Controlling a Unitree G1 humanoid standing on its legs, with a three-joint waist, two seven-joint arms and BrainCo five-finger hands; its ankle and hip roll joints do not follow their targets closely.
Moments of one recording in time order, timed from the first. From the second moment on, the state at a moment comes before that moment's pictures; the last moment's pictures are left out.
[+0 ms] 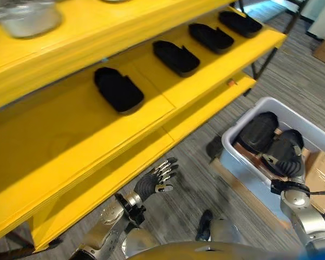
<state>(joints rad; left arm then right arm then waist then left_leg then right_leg) 0.16 0.48 -0.42 0.05 -0.65 -0.19 -0.42 0.14 -0.58 0.06 0.08 0.27 0.11 -0.63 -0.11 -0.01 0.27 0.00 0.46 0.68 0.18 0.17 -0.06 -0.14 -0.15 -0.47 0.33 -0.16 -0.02</state>
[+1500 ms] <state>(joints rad) 0.13 0.46 -0.28 0.08 -0.52 -0.34 -0.28 -0.09 -0.39 0.24 0.11 0.25 0.04 -0.44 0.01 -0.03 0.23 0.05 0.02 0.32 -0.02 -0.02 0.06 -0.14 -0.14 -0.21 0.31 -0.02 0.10</state>
